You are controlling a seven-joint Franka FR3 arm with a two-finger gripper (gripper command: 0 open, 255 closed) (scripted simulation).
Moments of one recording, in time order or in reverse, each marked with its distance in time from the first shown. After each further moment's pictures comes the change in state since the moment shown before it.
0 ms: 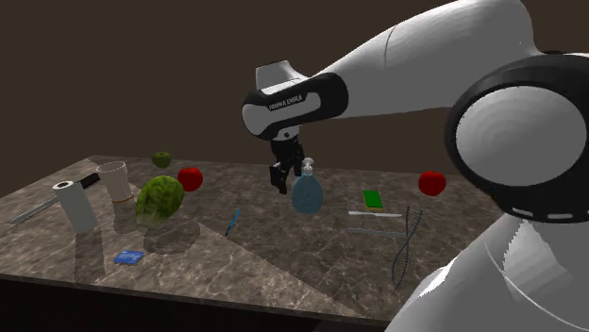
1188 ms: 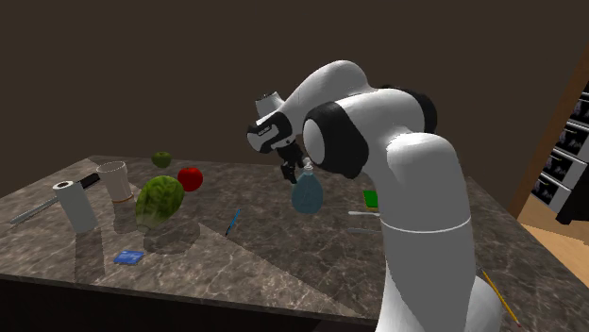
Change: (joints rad) arm -0.102 0.649 -0.094 0.526 -0.106 0.122 -0.257
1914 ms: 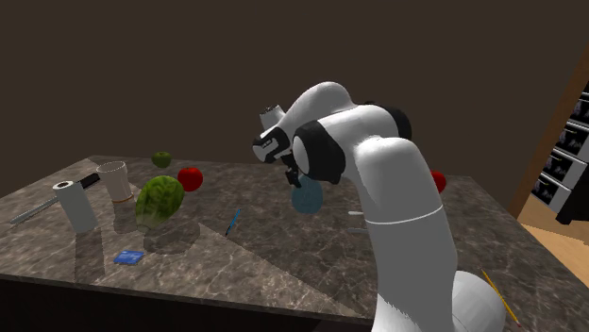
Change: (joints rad) arm -0.046 0.177 -0.011 0.132 -0.007 0.056 -0.048
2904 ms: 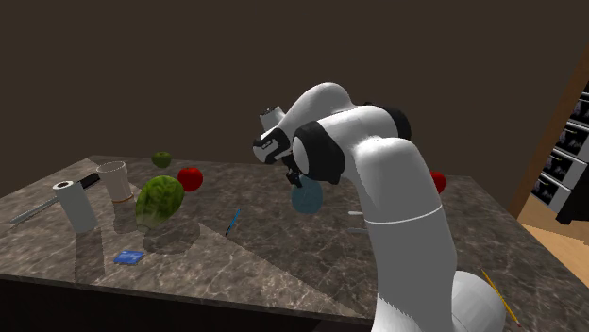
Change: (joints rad) arm -0.001 0.005 0.000 -0.002 0.000 0.009 0.002
